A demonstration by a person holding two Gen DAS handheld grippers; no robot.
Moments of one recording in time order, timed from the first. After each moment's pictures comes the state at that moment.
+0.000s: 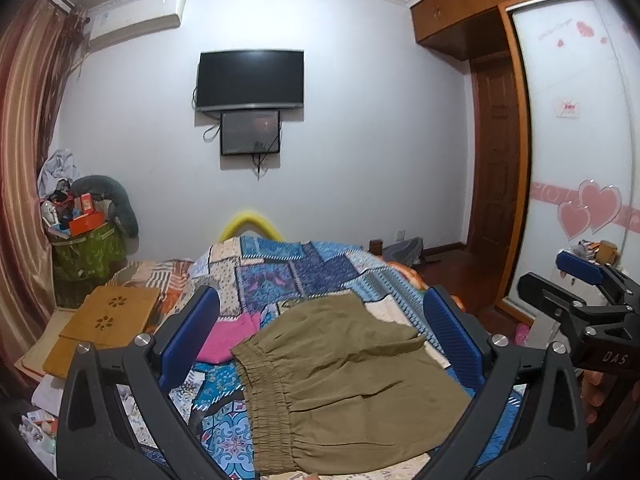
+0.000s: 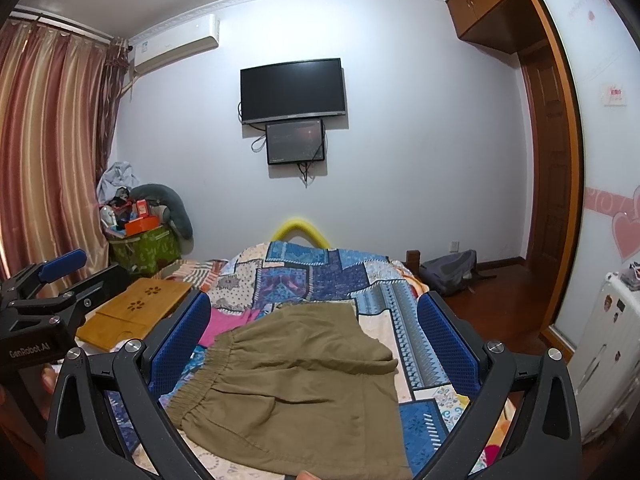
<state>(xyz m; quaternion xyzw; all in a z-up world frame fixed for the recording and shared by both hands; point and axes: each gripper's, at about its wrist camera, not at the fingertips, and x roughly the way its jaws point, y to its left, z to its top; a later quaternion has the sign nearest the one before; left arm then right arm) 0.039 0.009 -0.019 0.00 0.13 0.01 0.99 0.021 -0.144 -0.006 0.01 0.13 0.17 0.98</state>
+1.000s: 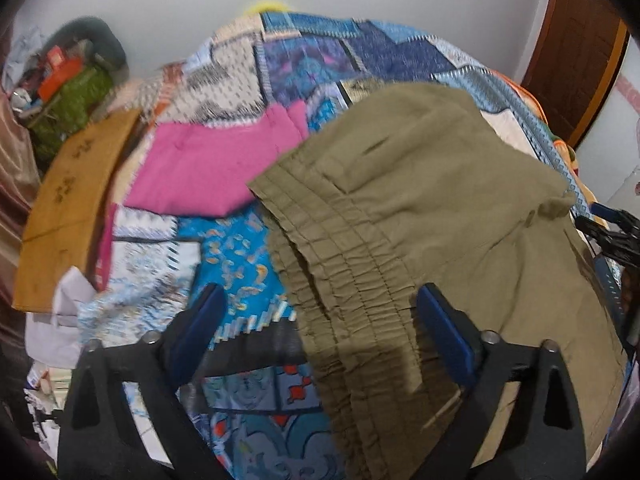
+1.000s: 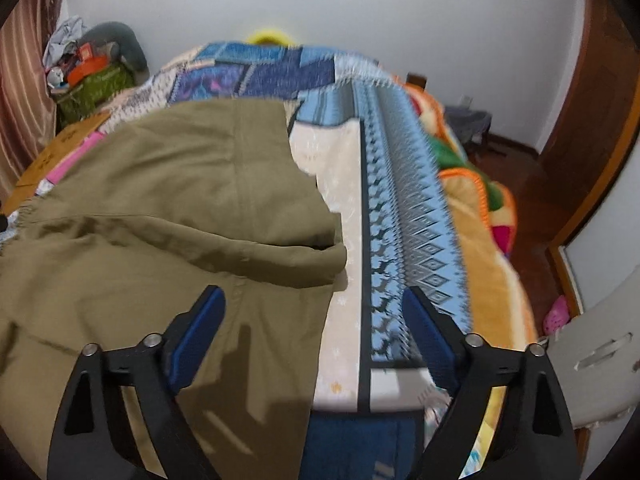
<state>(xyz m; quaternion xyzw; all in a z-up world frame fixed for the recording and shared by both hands) 0.268 0.129 -0.244 -0.03 0.49 0.04 0.87 0.267 -0.173 -0.228 -0.08 0.43 0.17 0.88</state>
